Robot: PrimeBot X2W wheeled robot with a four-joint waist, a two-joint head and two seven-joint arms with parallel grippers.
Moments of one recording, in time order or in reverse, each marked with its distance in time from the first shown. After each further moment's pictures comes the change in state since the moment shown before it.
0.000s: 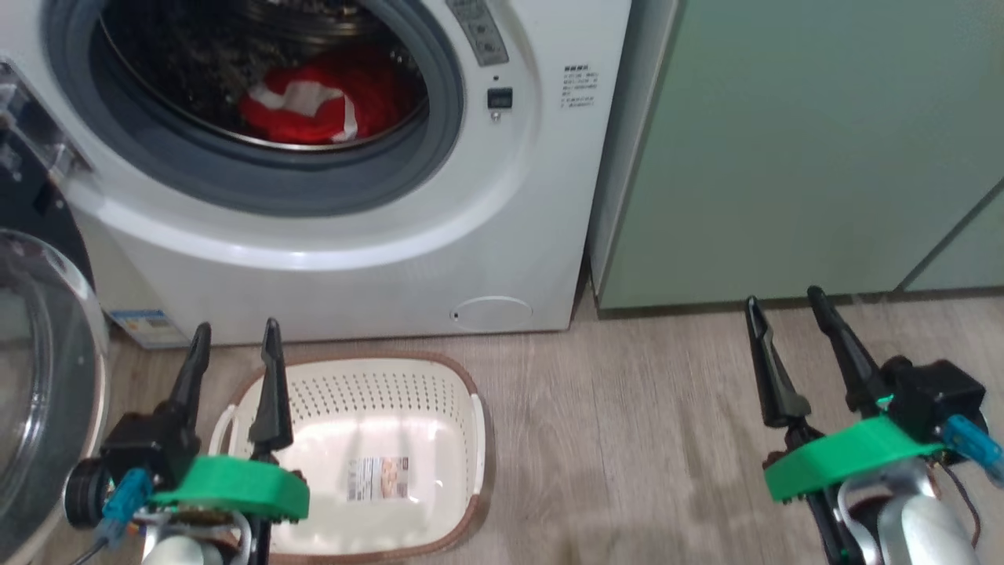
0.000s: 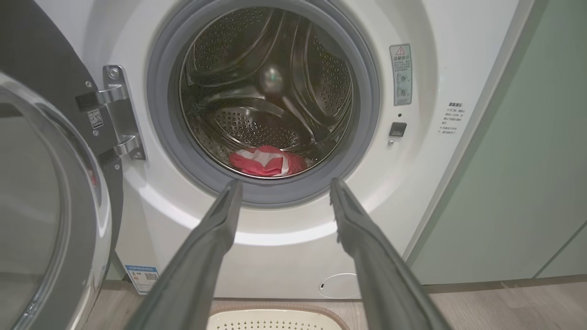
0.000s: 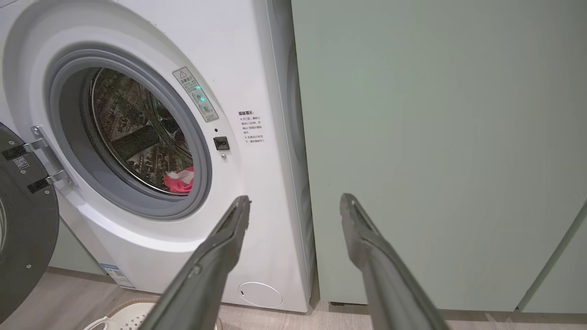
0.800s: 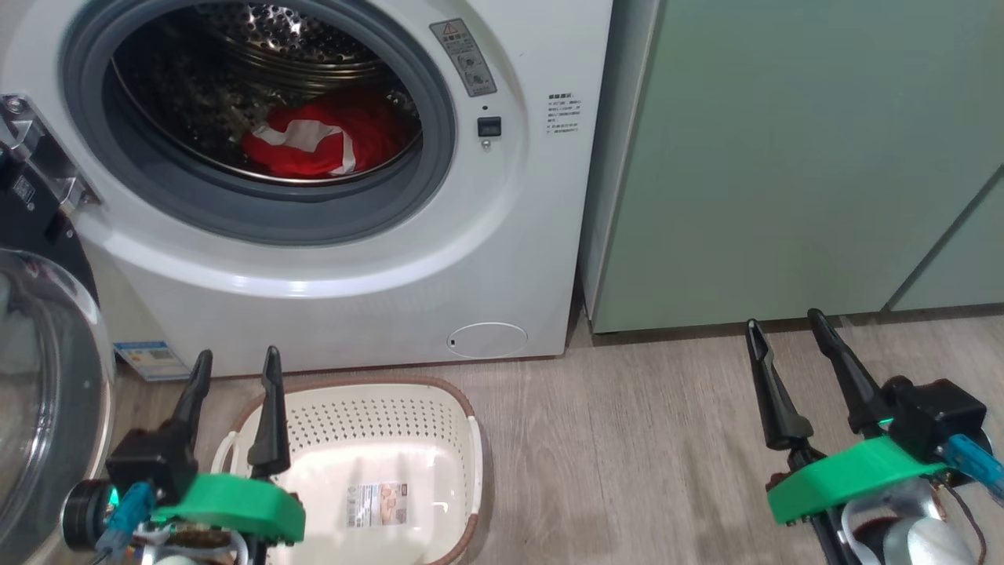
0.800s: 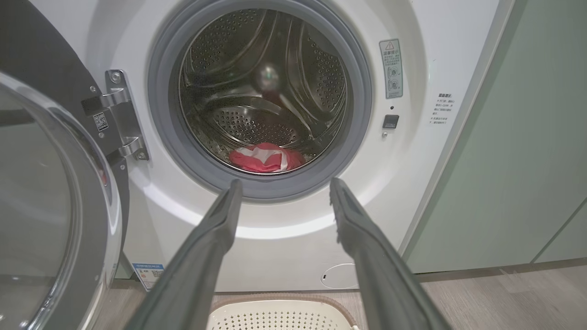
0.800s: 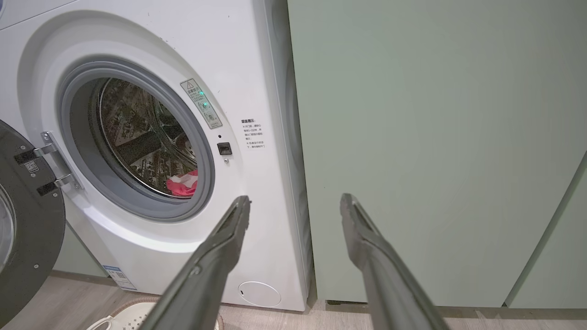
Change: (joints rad) left arm 0.044 0.024 -0.007 0.012 0.000 0.005 0.022; right arm 0.066 0.000 -0.001 -0.050 0.000 0.000 0.034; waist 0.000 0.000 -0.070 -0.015
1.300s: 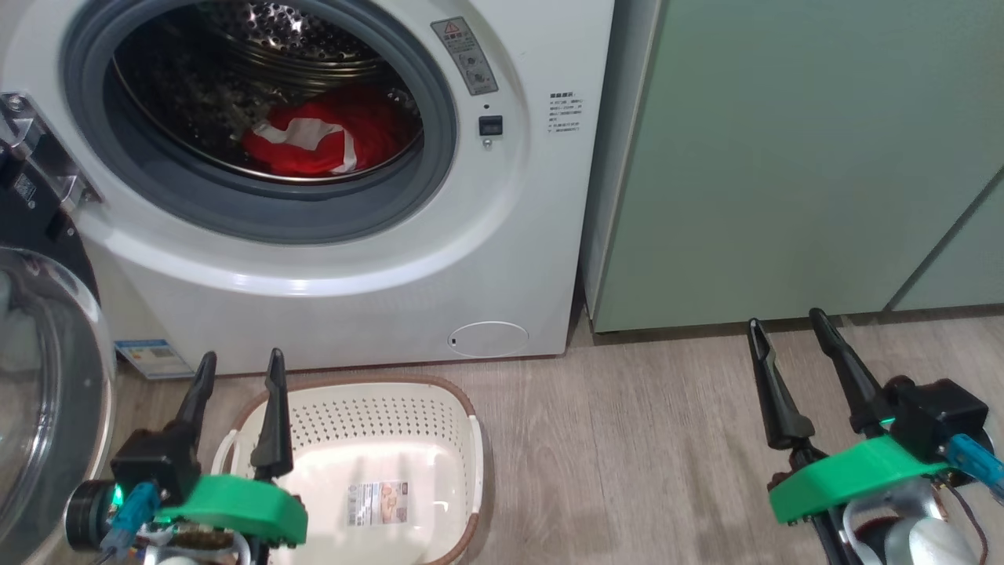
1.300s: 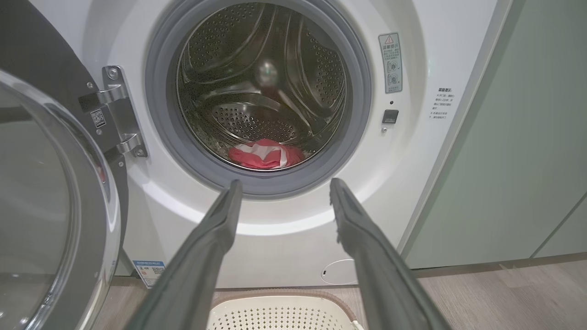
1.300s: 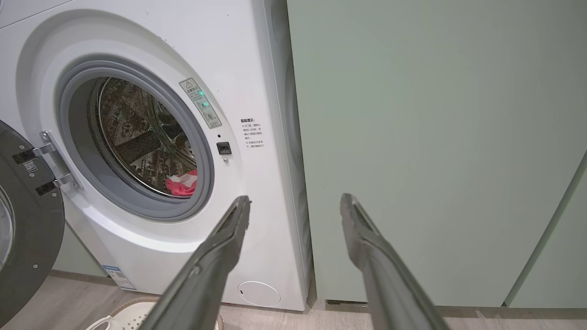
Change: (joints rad) left arm 0.000 0.006 -0.010 0.001 0.000 0.005 0.006; right arm 0.000 0.000 -0.002 0.000 0.000 0.000 0.000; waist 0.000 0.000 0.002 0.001
